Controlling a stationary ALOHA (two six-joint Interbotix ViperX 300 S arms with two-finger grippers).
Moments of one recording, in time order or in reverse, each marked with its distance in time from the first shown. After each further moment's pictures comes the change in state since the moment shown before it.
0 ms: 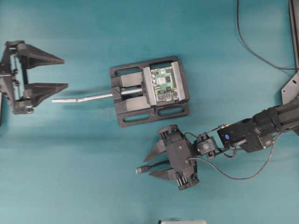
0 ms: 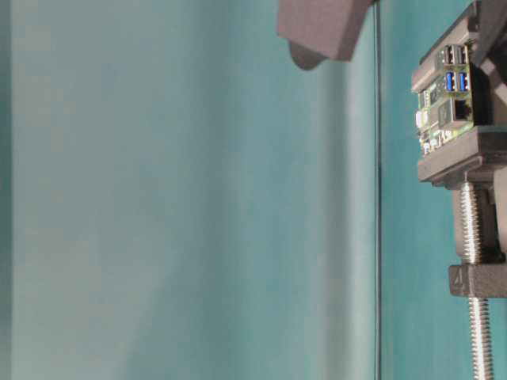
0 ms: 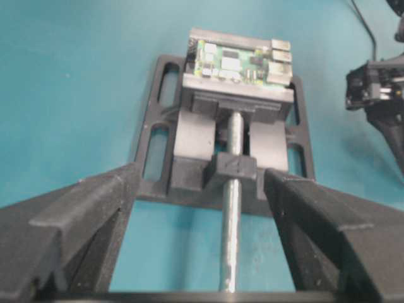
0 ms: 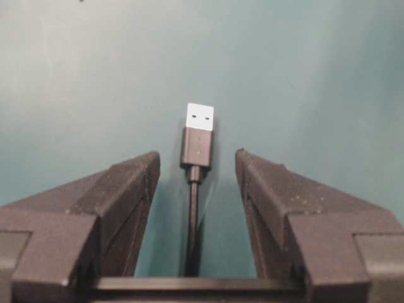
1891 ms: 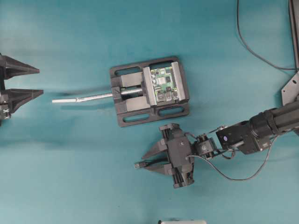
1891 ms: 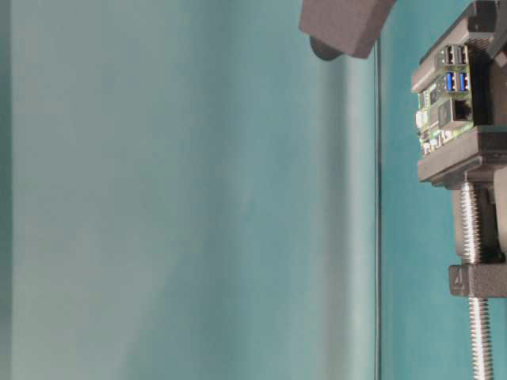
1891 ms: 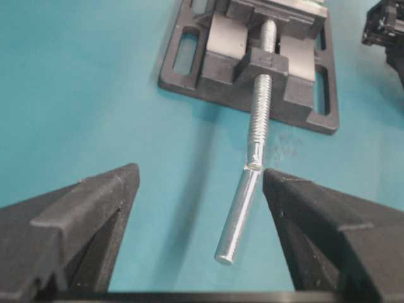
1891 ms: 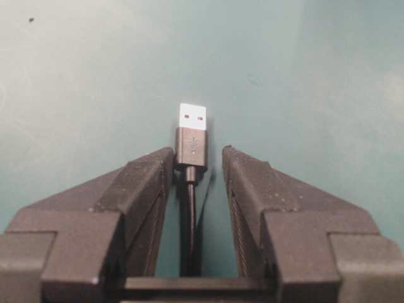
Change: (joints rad) left arm 0.048 -0.288 0.210 0.002 0.147 -0.095; right arm 0.018 0.028 -0.006 0.038 0.043 0.067
